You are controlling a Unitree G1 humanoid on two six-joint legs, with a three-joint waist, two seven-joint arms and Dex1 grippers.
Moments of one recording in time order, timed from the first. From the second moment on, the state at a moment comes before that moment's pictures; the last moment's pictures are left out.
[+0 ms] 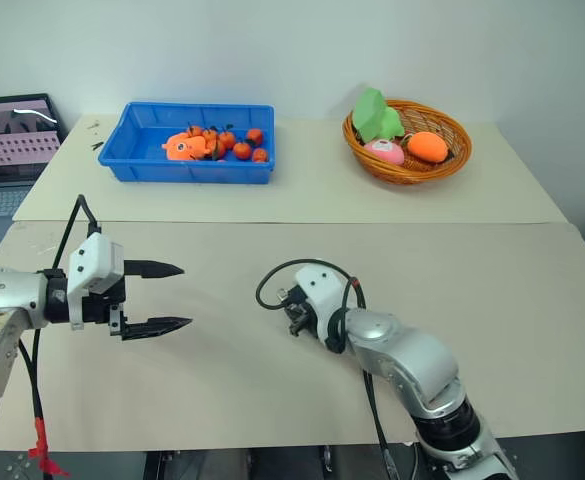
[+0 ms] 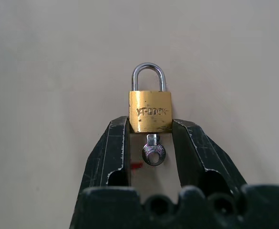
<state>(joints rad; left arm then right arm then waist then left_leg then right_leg) -0.14 0.99 0.24 -0.16 -0.52 0.33 -1.32 -0.43 -0.22 0.39 -0.54 0.22 1.23 0.15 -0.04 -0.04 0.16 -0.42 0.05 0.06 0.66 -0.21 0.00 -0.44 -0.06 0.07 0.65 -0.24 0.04</state>
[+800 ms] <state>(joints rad) -0.14 0.92 0.22 -0.13 -0.51 0.30 -1.23 -0.76 -0.20 0.70 0.32 -0.04 0.04 0.92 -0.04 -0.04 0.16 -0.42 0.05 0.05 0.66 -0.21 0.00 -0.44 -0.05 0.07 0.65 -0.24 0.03</state>
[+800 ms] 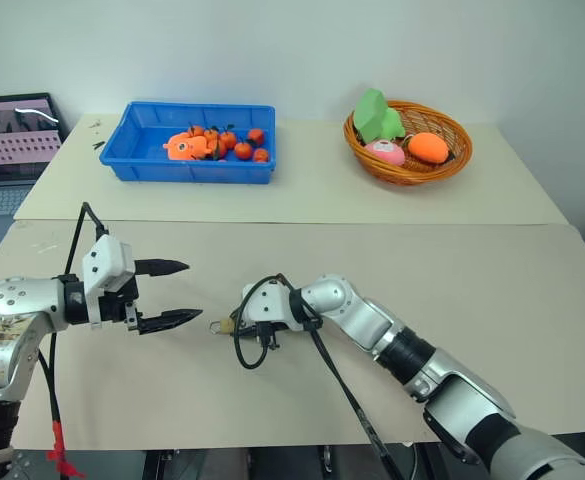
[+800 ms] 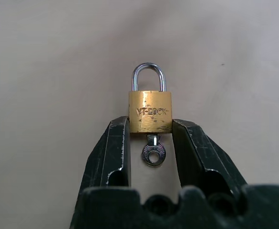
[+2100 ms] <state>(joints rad) -0.36 0.76 -0.10 0.32 -0.26 -0.05 -1.40 -0.43 -0.39 0.21 -0.31 0.21 0.57 0.82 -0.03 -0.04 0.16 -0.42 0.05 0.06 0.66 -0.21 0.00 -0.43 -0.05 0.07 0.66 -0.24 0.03</state>
